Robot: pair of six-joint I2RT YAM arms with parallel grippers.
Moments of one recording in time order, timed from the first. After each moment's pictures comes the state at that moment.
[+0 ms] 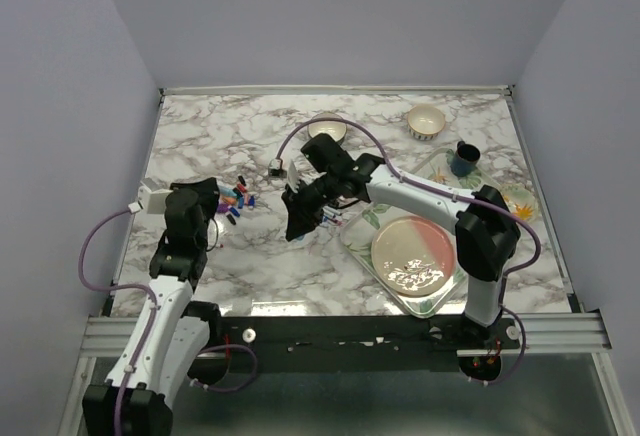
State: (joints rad) left arm -0.20 0.66 0.44 -0.08 -0.38 -1.21; right arm 0.88 1.89 1.54 -0.52 -0.75 -0.07
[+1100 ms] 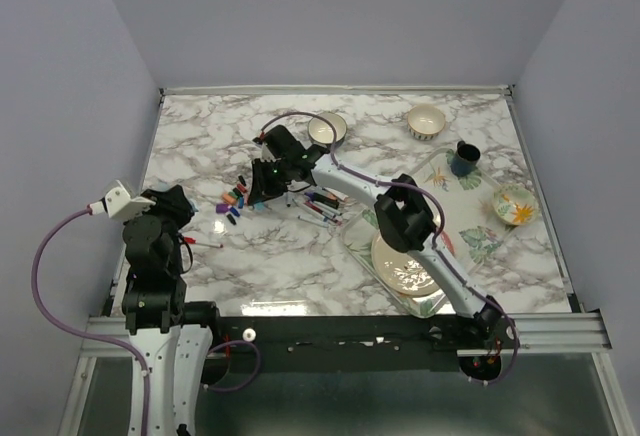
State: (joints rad) left arm 0.05 0.36 0.66 -0.39 -0.26 -0.58; right arm 0.87 2.53 2.23 -0.49 -0.43 0.57
